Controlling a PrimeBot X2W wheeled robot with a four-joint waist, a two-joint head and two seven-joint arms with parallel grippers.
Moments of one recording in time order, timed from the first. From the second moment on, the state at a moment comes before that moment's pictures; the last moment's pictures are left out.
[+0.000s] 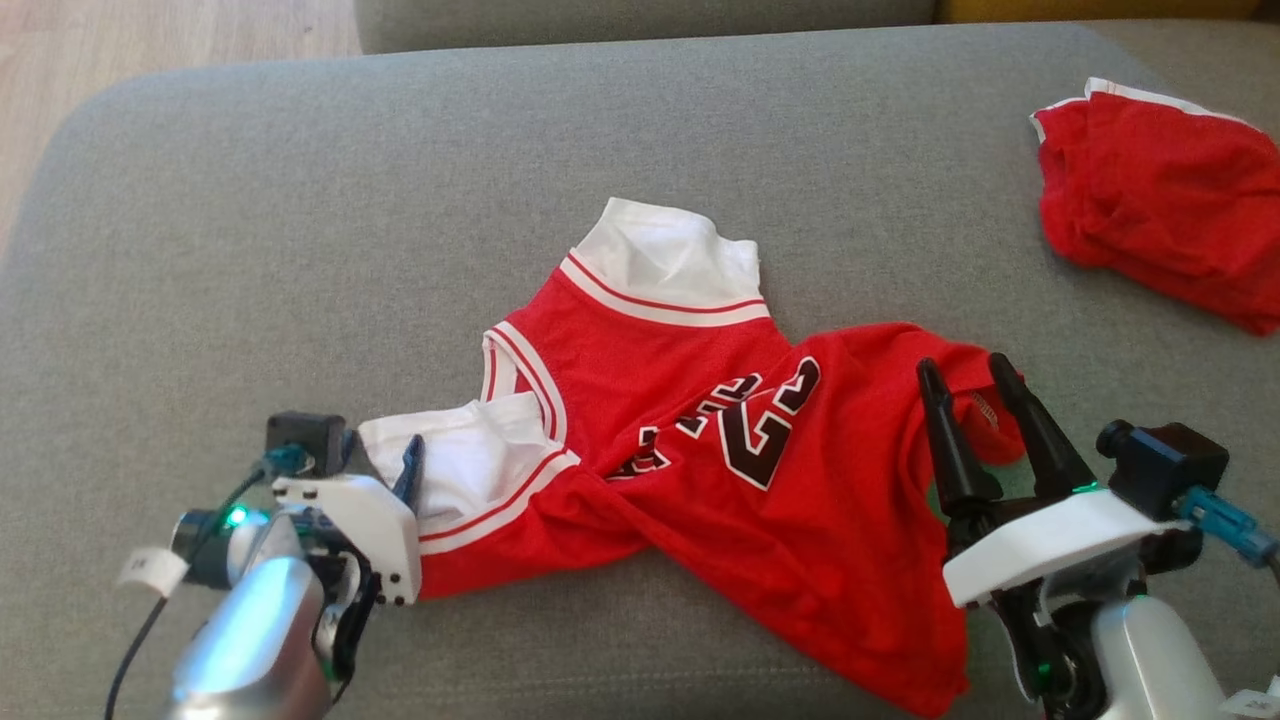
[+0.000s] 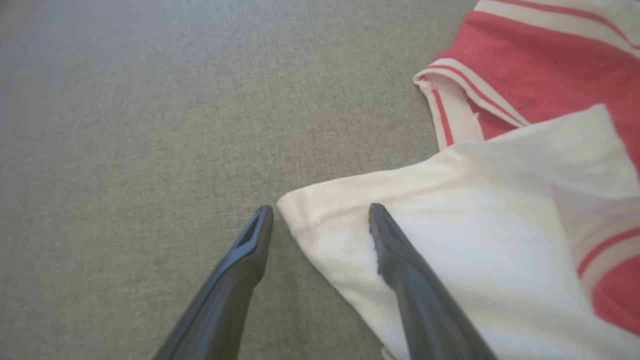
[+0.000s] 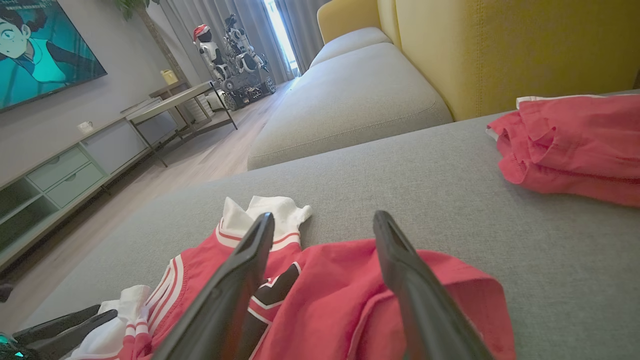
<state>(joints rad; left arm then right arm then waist) -0.42 0.23 -0.55 0.78 -0.46 0.07 -0.09 -0.03 -0.06 0.12 0.02 0.37 0.12 0.07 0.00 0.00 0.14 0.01</state>
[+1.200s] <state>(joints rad) -0.38 0.25 -0.47 0.51 -0.48 0.14 -0.25 0.22 -0.10 0.12 -0.08 0.35 0.12 0.19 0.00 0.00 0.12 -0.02</state>
